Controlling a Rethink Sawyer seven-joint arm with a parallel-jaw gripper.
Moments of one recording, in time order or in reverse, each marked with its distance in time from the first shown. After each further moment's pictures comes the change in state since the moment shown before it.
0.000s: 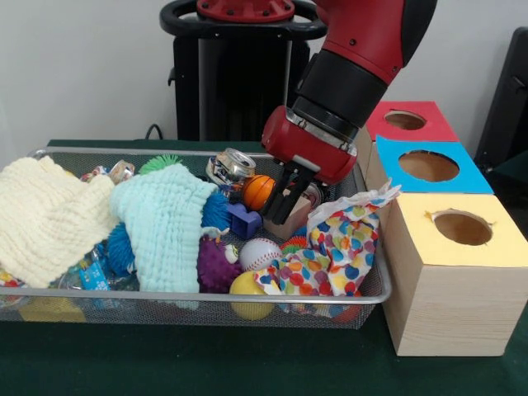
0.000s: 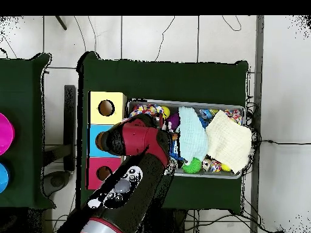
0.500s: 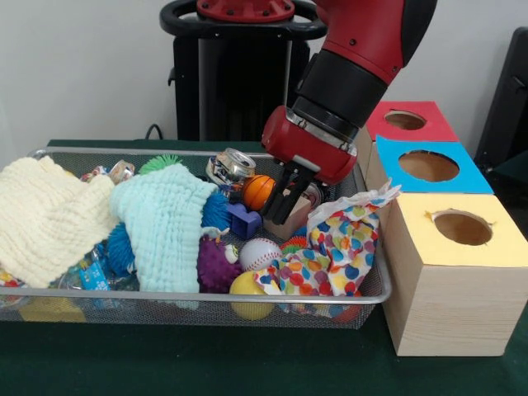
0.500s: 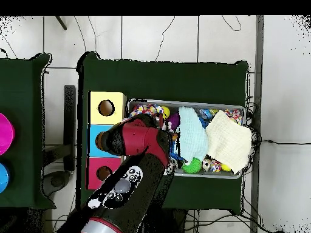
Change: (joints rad) arm 0.000 0.000 0.000 0.000 0.002 0.000 0.000
